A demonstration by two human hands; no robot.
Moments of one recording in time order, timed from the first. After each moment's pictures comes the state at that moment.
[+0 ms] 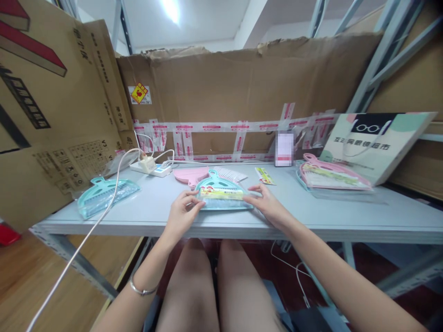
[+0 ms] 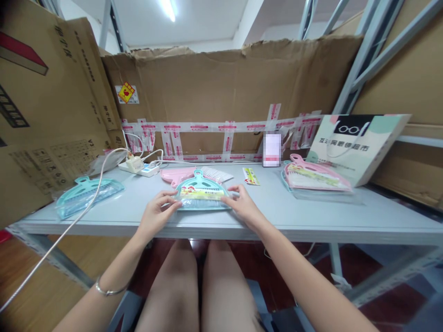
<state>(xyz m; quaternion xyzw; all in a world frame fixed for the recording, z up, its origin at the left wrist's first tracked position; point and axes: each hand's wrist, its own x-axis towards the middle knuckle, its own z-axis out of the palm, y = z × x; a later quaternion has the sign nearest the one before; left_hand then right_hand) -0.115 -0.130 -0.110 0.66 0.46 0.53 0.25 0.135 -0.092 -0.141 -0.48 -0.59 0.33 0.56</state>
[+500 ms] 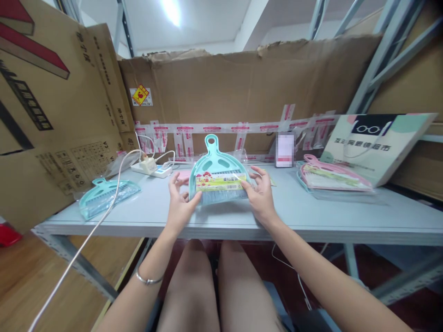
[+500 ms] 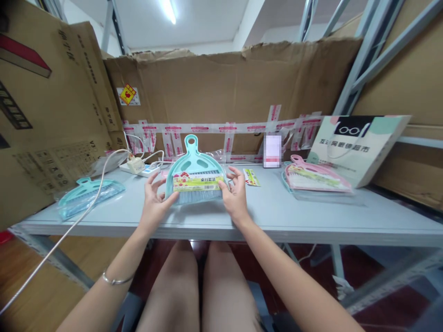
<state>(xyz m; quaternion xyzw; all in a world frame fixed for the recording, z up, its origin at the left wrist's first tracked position) -0.110 -0.118 -0.105 0.55 0.40 0.65 0.33 0.094 -0.083 -0.123 -0.39 -0.56 0.23 0.70</state>
